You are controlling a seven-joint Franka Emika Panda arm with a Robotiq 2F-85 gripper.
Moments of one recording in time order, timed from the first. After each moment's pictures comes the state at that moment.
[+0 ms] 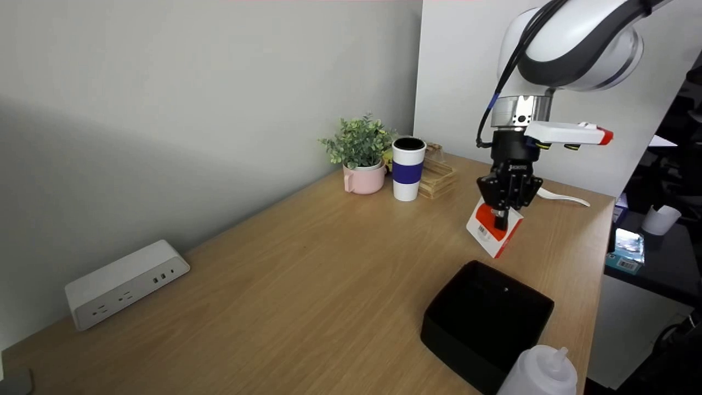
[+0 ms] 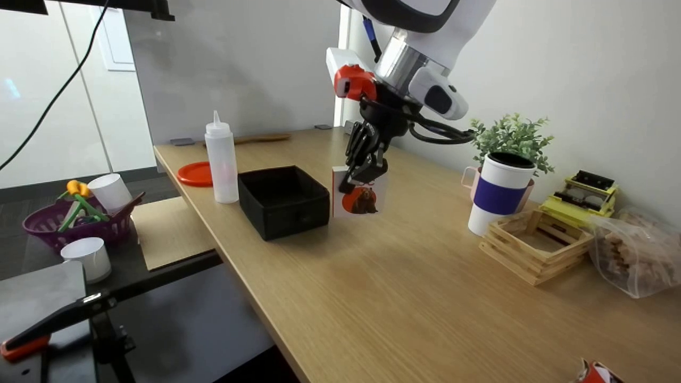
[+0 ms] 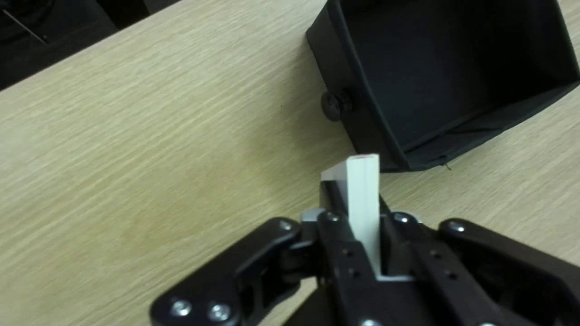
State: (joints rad) arm -0.04 0.33 -0.04 -2.03 0.37 2.12 0.20
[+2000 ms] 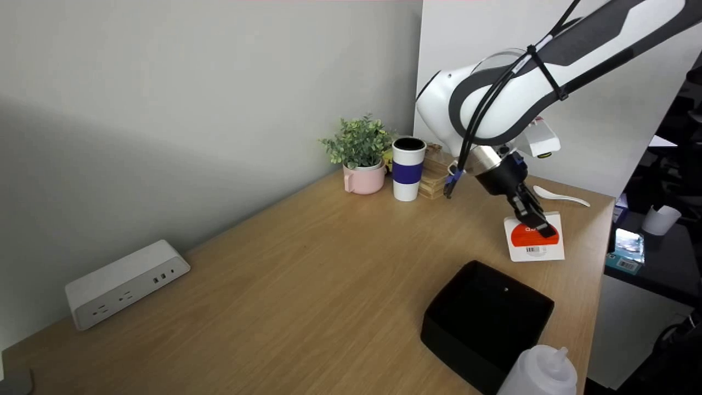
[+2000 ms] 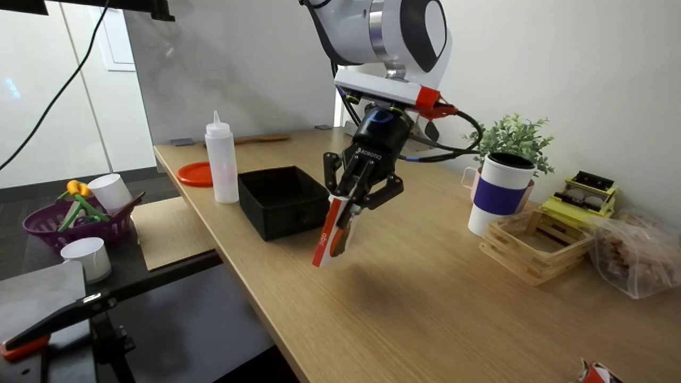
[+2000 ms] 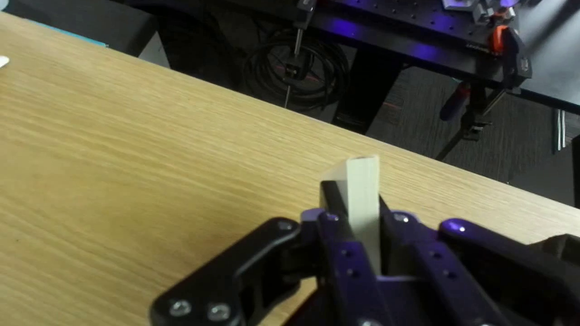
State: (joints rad) arm 0.01 0.64 0.02 -1.63 -0.18 1.51 -0.28
